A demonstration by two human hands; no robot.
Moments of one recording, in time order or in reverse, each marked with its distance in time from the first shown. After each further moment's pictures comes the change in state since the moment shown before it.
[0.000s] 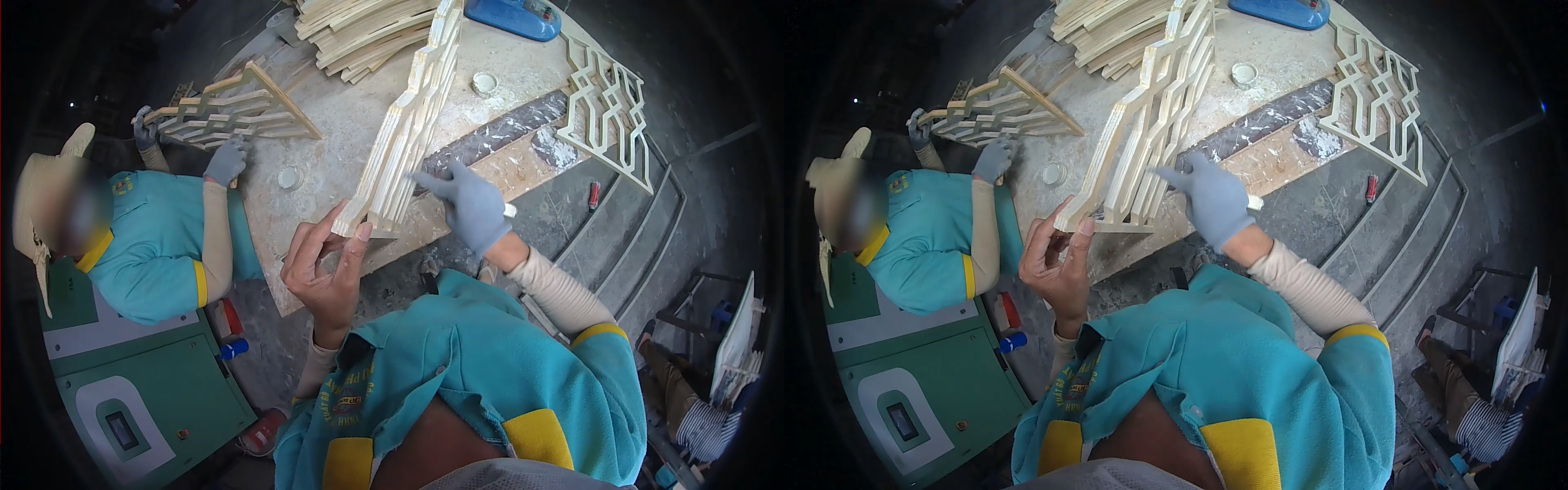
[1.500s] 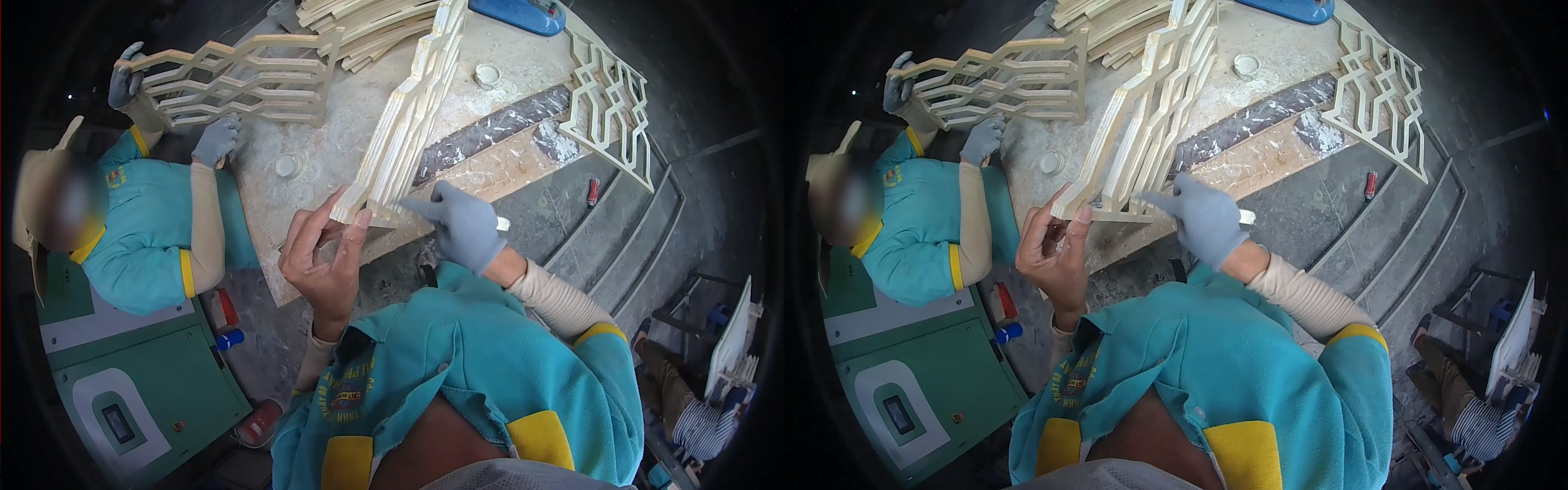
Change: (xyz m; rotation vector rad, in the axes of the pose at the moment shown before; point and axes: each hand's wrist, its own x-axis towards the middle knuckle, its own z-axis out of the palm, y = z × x) left_hand -0.002 -0.001 0.003 -0.003 0.013 -0.012; right_hand -0.026 -0.015 0.009 0.018 -0.143 -0.097
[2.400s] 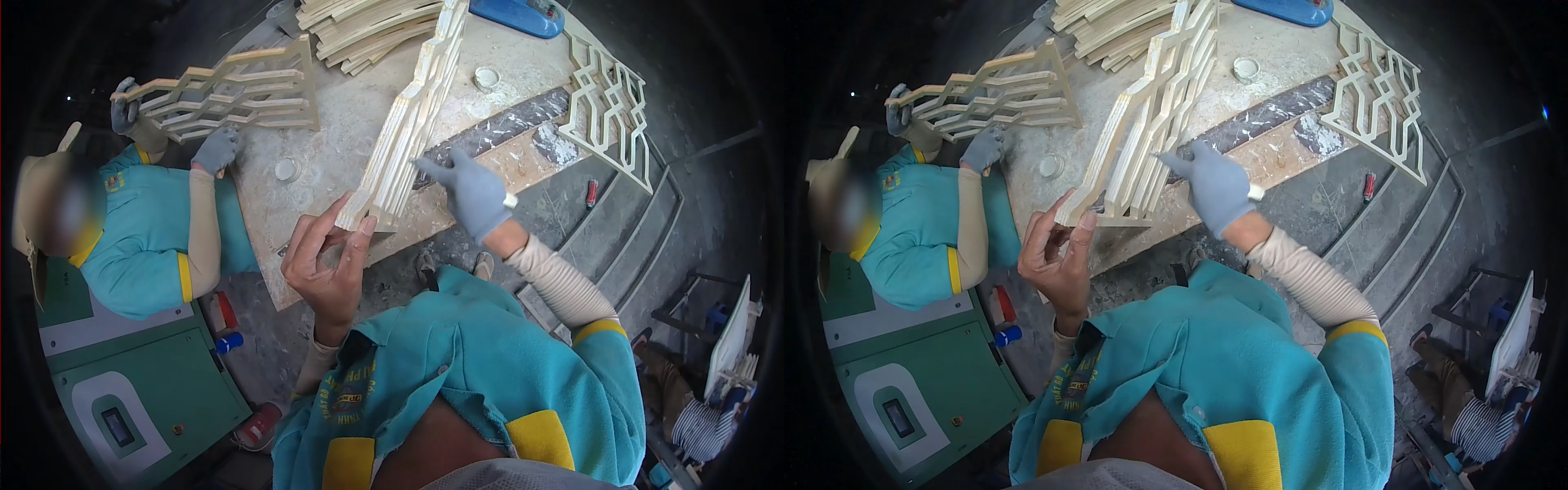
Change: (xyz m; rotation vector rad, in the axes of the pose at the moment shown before) left_hand 0.000 -0.002 0.001 -0.013 -0.015 -0.020; right_hand 0.030 0.033 -0.004 -0.221 0.133 0.119
